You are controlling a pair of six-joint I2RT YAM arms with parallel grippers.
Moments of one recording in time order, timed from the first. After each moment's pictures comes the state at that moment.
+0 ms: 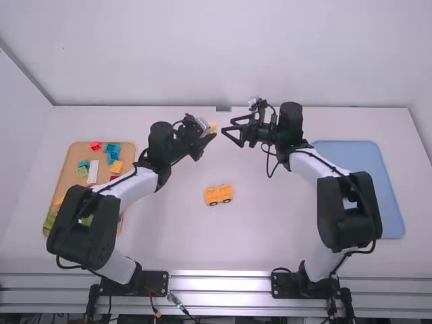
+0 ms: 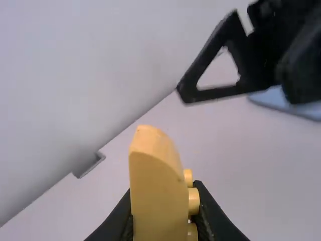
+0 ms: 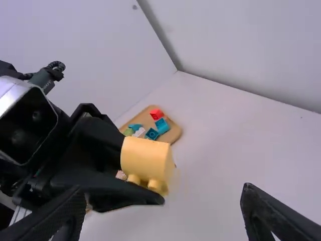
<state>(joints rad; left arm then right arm) -0.26 1.63 0.84 0.56 0.52 0.25 0.22 1.81 1.08 0.46 -1.04 0.28</state>
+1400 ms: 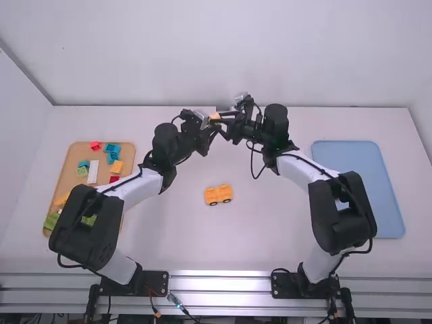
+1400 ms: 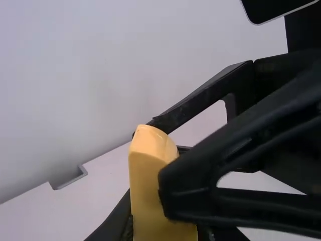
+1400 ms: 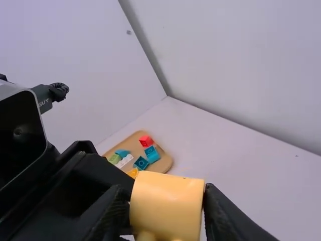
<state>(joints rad) -0.31 1.63 0.84 0.68 0.44 -0.03 0.33 1.81 1.08 0.62 -0.85 0.34</state>
